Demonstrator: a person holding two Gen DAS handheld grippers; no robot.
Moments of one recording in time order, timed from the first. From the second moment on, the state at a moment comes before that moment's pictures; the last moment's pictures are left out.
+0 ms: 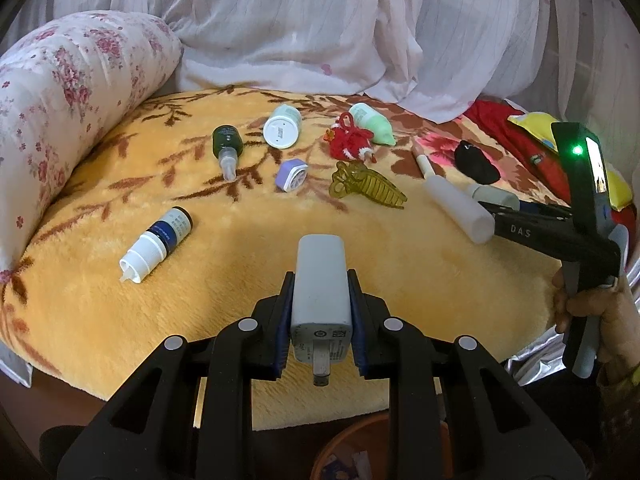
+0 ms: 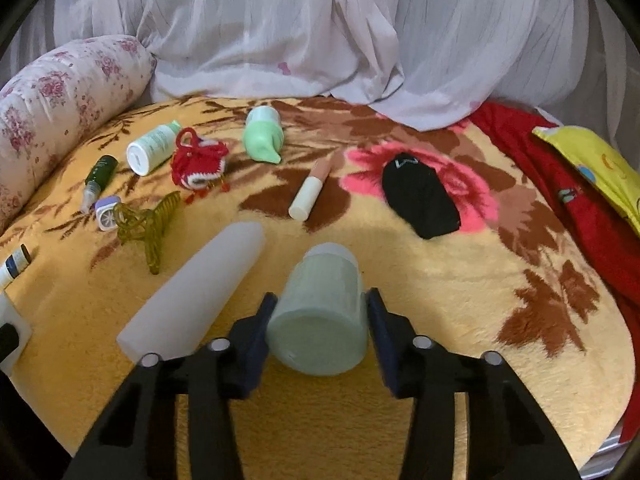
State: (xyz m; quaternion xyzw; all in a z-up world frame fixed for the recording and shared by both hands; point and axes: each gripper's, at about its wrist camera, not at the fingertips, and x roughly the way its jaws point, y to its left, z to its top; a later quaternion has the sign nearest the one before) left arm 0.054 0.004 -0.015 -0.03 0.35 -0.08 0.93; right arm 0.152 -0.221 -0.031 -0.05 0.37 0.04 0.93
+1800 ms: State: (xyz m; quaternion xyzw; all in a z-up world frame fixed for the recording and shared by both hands) left arm 0.023 0.042 0.013 -0.03 0.35 -0.03 0.94; right arm -0.024 -0.202 0.013 -0.06 0.36 0.20 0.91
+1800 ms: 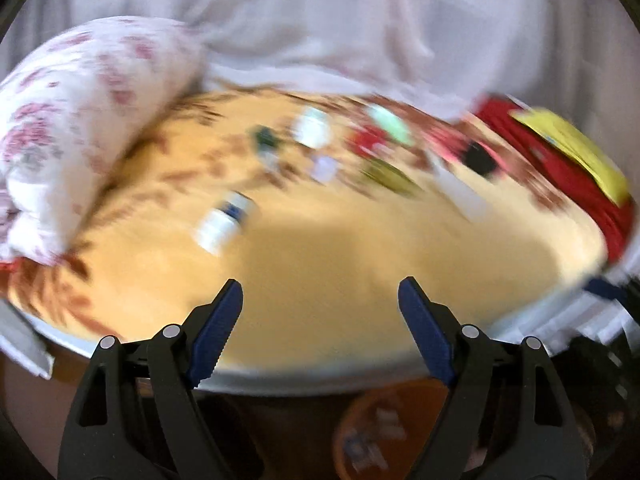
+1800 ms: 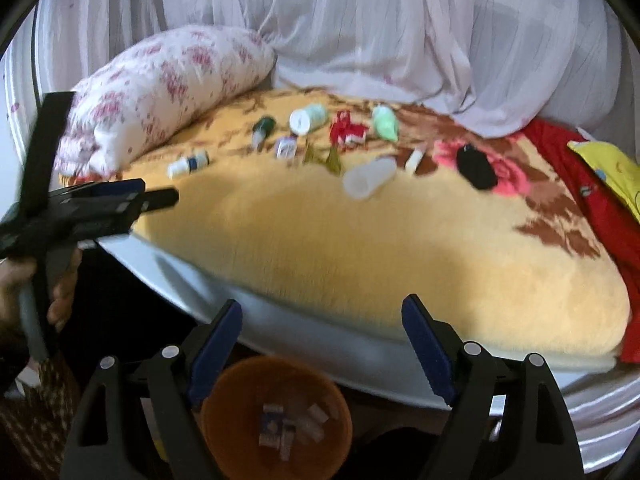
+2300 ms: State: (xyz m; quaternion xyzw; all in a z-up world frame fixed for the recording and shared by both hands) left arm 0.113 0.090 -0.019 0.01 0.36 0.04 0.93; right arm -0.003 -0.198 0.004 -0.05 0.37 0.19 0.91
